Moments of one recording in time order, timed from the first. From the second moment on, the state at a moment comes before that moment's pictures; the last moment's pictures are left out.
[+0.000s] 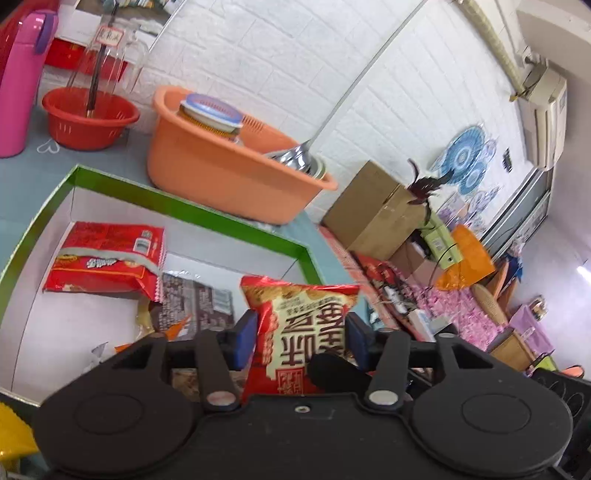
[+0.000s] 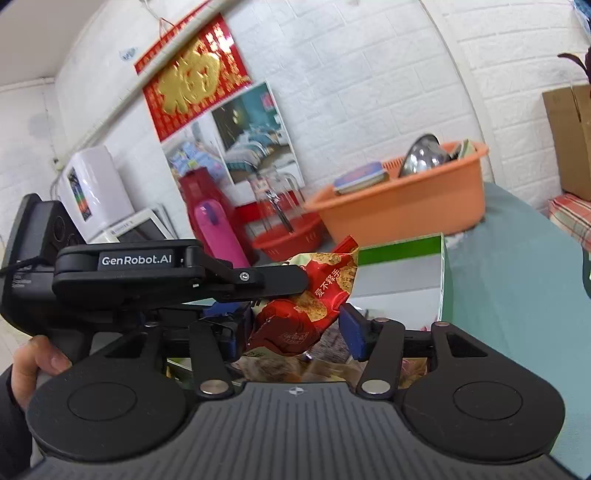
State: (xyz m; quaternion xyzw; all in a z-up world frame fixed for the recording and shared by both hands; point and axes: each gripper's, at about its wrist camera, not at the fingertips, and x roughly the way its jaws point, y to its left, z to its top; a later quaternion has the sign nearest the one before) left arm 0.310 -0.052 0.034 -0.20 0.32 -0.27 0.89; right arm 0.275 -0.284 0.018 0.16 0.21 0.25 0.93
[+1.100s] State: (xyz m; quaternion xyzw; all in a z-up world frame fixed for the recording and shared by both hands) left arm 0.118 -0.056 0.015 -0.16 0.33 -0.25 0.89; right arm 0.131 -0.333 -0.001 0.07 0.22 0.15 0.96
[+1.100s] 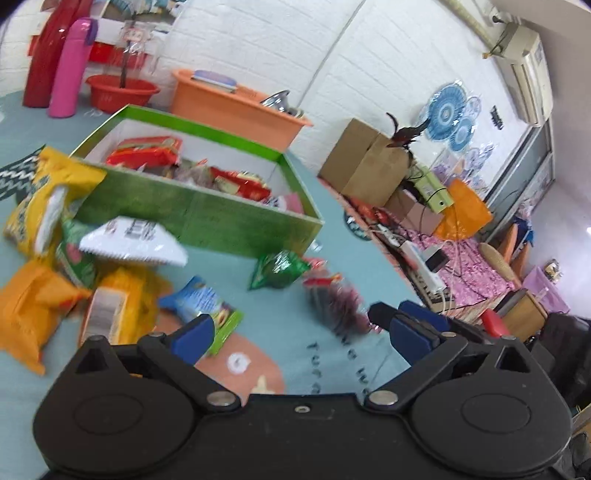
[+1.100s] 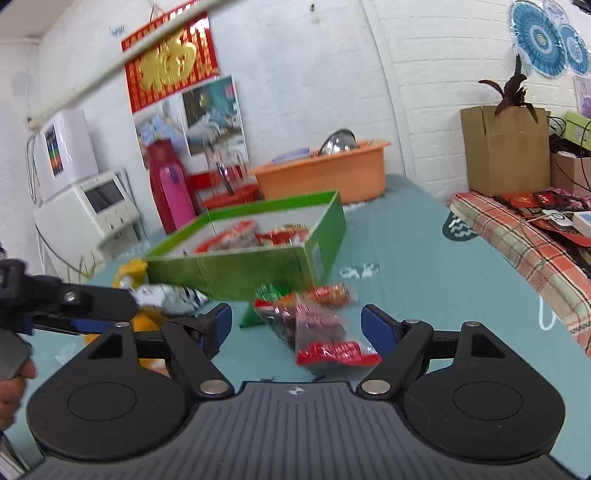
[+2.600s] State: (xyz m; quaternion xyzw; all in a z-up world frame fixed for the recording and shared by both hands) left arm 0.197 -0.103 -0.019 -0.11 0.40 -0.32 0.85; right arm 0.143 -0.316 -0.033 0.21 0.30 0.21 0.91
